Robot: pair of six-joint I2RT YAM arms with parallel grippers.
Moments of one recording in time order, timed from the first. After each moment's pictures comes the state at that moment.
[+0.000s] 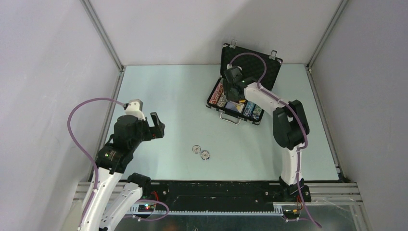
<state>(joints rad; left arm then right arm) -0.29 0.61 0.80 -0.72 -0.12 -0.33 0.51 2.01 1.65 -0.58 0.25 0.30</state>
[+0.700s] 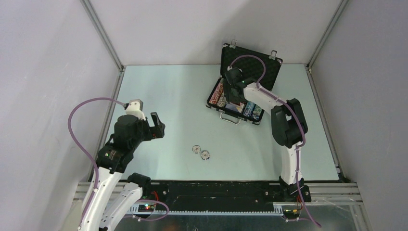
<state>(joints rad) -0.29 0.62 0.80 -0.72 -0.12 -0.33 0.49 2.05 1.65 -0.60 0.23 0.30</state>
